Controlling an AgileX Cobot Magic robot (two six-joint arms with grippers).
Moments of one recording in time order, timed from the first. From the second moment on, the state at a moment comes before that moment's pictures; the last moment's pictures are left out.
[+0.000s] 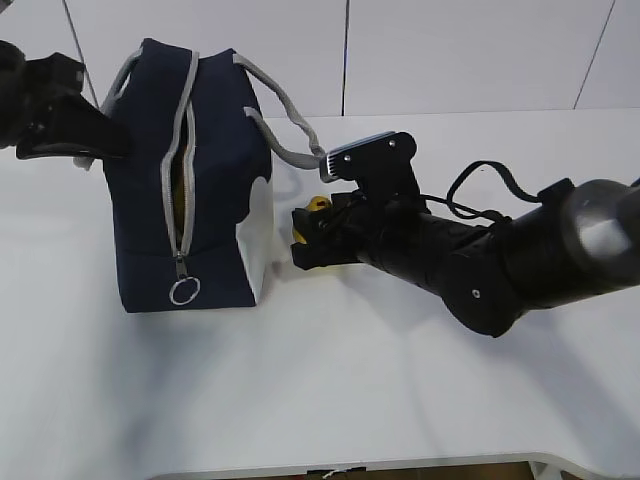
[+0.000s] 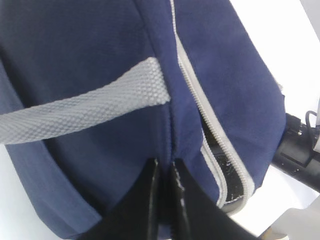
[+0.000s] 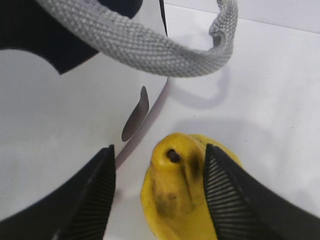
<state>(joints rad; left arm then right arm) -0.10 1.51 -1.08 -0.94 0.76 0.61 0.55 1.99 -0.96 0.03 -0.59 -0.03</state>
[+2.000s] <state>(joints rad) -0.10 1.51 -1.08 -0.94 0.76 0.61 0.55 2.03 -0.97 0.12 -0.70 -0.23</state>
